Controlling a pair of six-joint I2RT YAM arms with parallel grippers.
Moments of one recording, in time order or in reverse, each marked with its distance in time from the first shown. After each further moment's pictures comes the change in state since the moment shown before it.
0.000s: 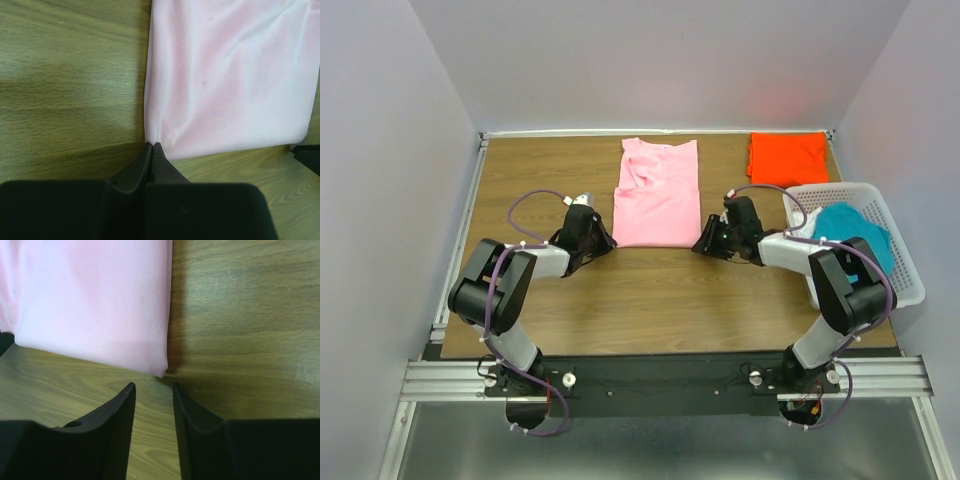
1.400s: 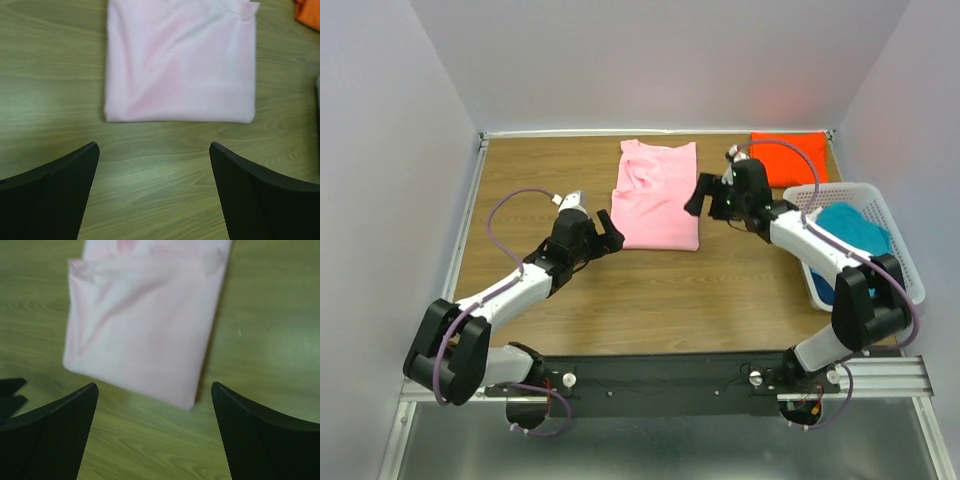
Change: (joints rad) left arm -0.098 -0.408 -0.026 -0.245 -0.127 0.031; right arm 0.000 -0.057 0.377 -0.201 0.051 -0.193
